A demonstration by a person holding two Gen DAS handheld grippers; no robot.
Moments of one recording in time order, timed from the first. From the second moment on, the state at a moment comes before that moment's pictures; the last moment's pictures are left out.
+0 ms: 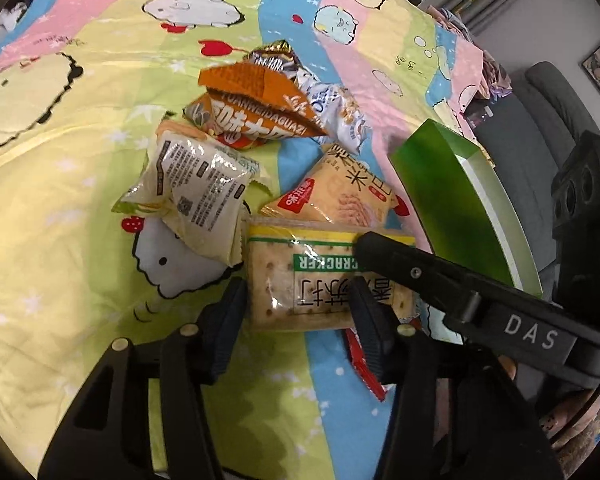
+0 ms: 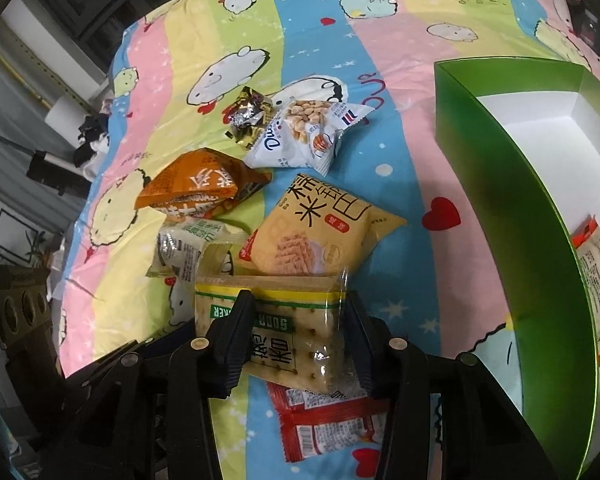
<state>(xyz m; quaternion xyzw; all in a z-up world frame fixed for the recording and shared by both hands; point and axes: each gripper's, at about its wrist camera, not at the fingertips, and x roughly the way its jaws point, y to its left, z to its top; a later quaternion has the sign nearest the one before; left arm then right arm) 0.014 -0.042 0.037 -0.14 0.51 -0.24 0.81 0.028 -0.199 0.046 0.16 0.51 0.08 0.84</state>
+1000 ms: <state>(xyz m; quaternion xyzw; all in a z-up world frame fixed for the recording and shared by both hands) -0.059 -0.058 0.153 -0.09 0.40 -0.22 0.89 -0.047 -0.210 0.158 0.15 0.38 0.13 0.90</state>
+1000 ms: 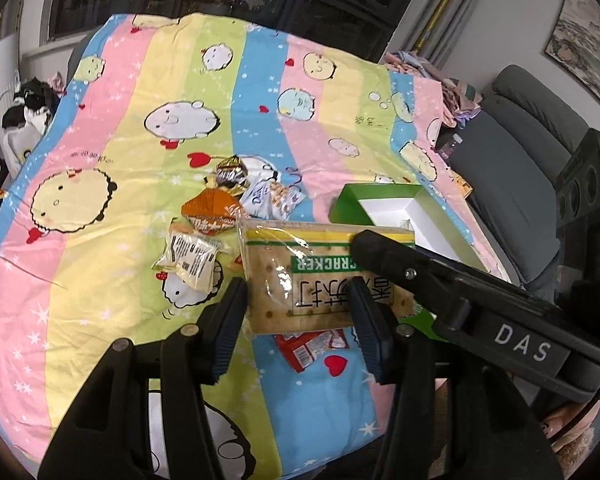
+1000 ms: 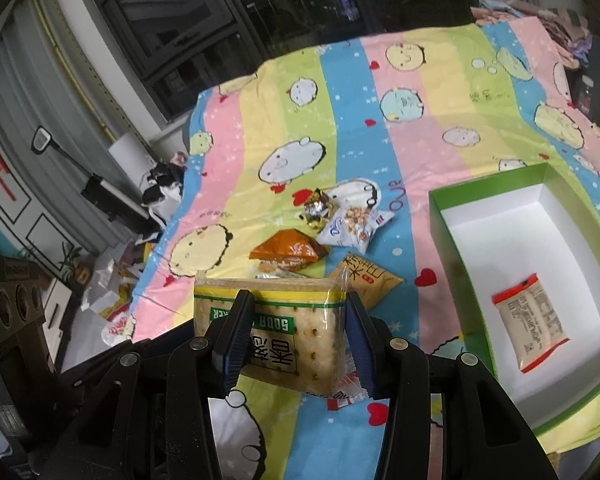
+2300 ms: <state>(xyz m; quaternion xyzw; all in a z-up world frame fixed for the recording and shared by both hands) -0.067 -0.202 0.174 -0.03 0.41 -0.31 0.86 -0.092 -0.350 0.175 0.21 0.33 0.04 0.92</state>
